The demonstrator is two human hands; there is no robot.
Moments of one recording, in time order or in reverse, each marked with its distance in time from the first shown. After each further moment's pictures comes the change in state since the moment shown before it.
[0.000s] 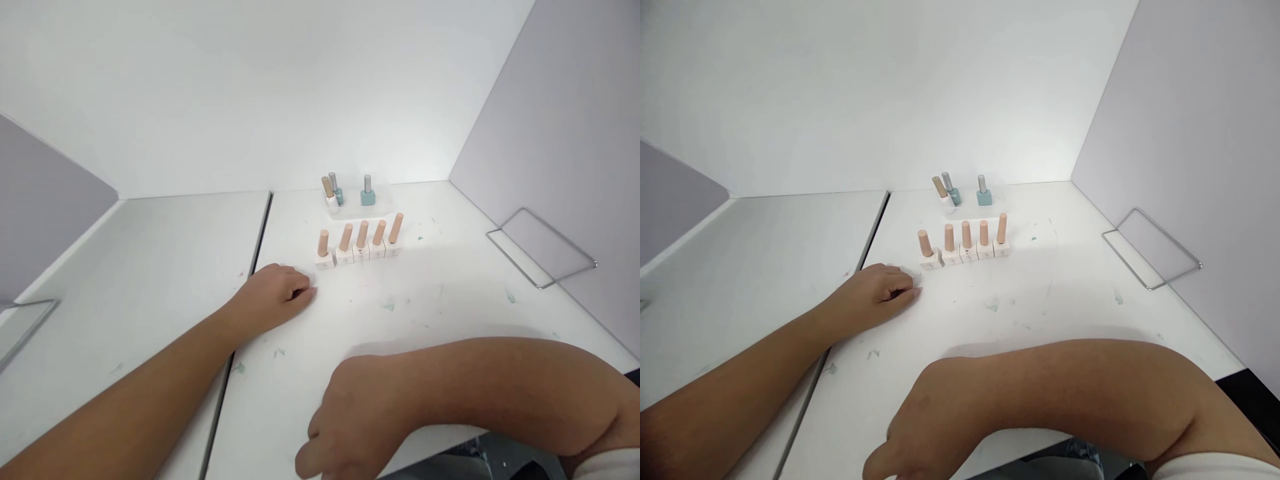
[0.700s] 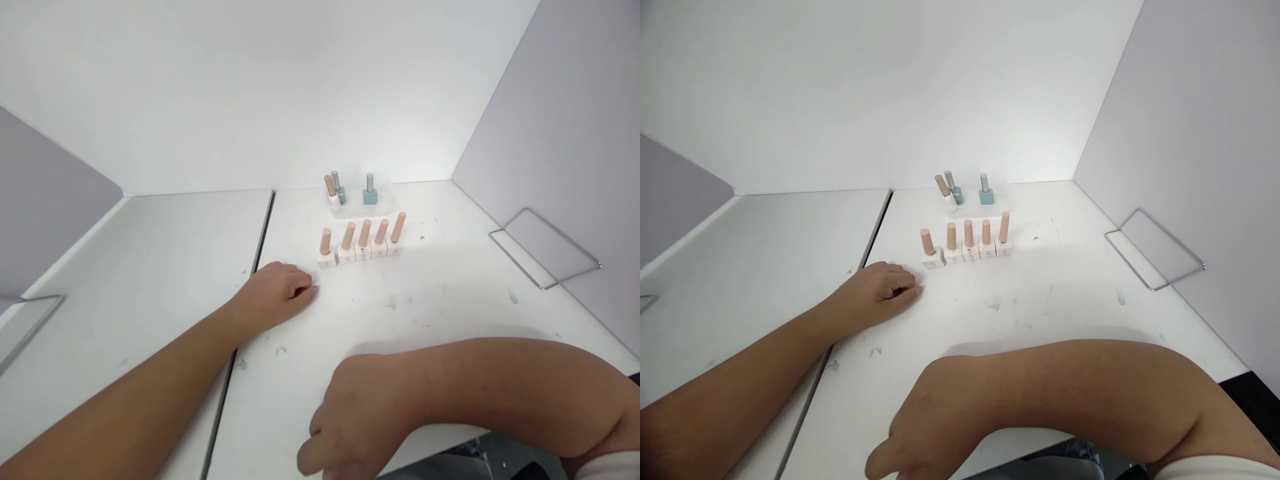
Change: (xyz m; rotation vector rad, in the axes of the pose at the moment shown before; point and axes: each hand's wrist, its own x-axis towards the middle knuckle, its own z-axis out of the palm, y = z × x) left_hand 0.001 0.003 -0.001 -0.014 -0.013 -0.019; right_hand -0.003 -0.002 -0.004 -0.003 -0.032 0.024
